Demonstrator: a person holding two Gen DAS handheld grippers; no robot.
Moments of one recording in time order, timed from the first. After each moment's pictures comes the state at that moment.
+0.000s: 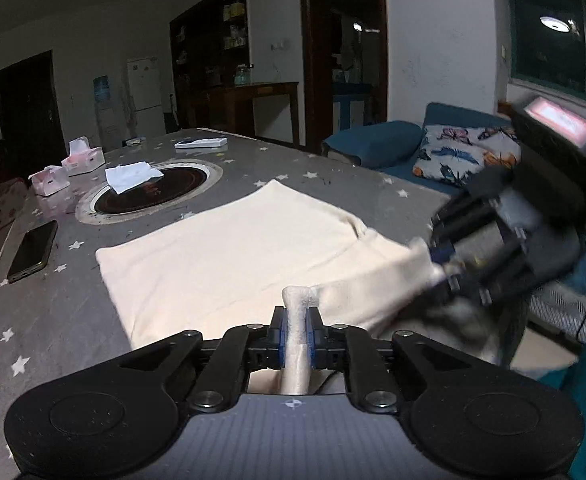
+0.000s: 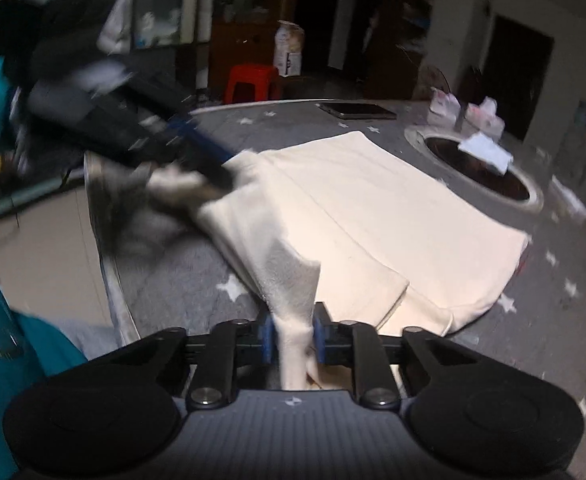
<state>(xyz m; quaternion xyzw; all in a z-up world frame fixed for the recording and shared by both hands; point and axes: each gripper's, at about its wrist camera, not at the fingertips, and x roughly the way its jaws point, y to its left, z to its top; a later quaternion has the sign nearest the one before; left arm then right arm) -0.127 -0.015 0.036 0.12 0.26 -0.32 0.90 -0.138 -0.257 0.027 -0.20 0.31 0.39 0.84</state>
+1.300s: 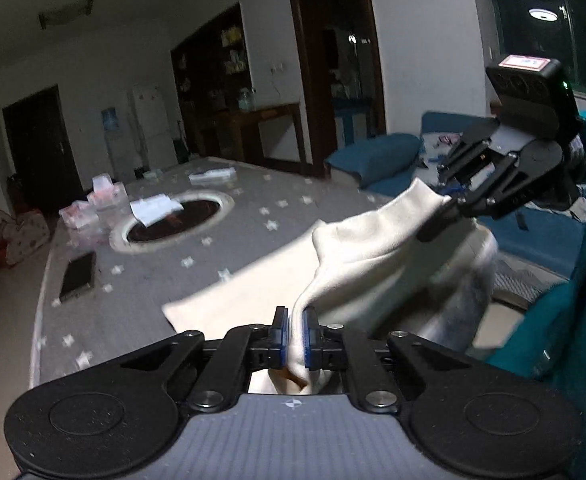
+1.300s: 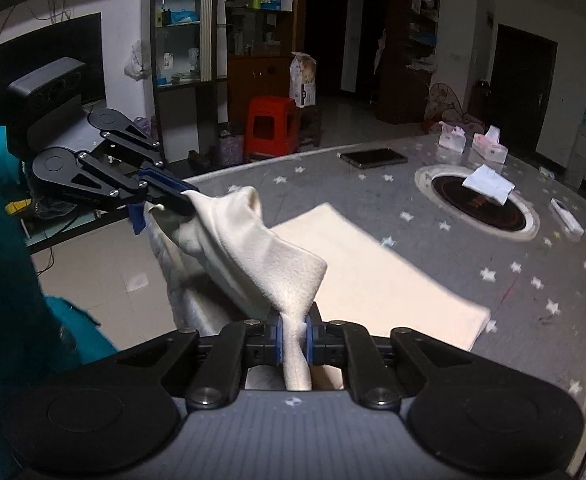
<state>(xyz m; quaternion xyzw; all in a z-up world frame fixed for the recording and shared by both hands) -0.195 0.011 0.093 0.15 0.22 -0.30 0.92 -0.182 -0.280 0.114 -0.17 0.28 0.42 0.84</state>
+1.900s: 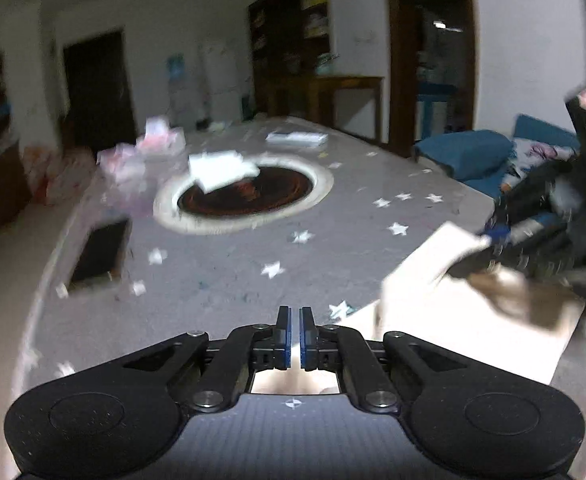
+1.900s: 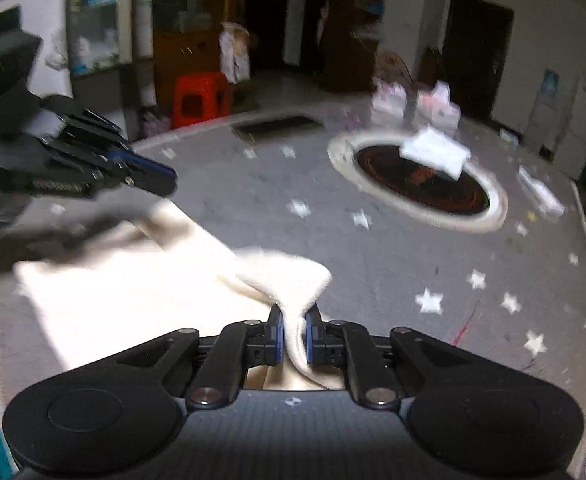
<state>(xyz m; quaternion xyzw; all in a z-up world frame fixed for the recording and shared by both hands) 0.000 0.004 0.043 0.08 0.29 -0.21 0.93 -0.002 -0.252 0.043 -0.16 0.33 0.34 0.87</state>
